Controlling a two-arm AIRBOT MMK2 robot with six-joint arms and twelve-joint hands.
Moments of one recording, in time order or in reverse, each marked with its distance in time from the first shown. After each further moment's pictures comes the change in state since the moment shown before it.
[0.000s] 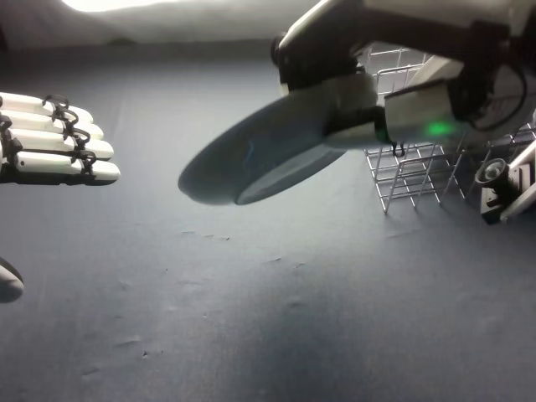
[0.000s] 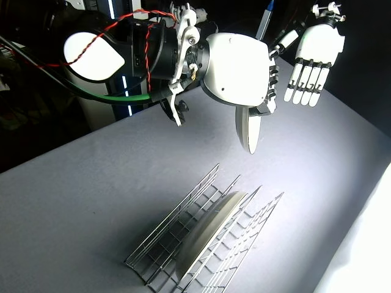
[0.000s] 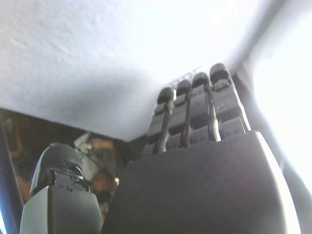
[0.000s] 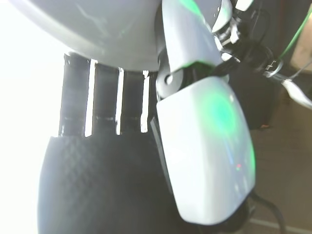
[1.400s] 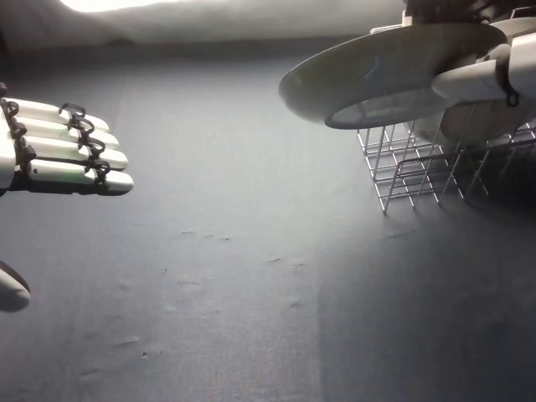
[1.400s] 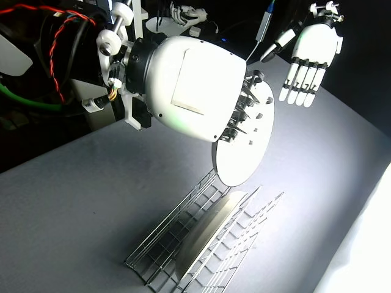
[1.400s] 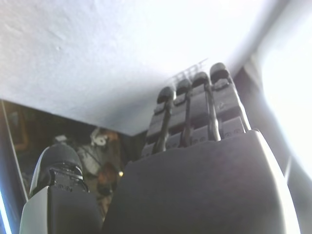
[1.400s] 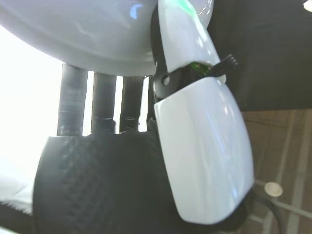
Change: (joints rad) left arm -0.046 -0.003 -0.019 0.077 -0.010 -0.059; right arm 0.022 0.210 -0.046 0.202 -0.033 0.007
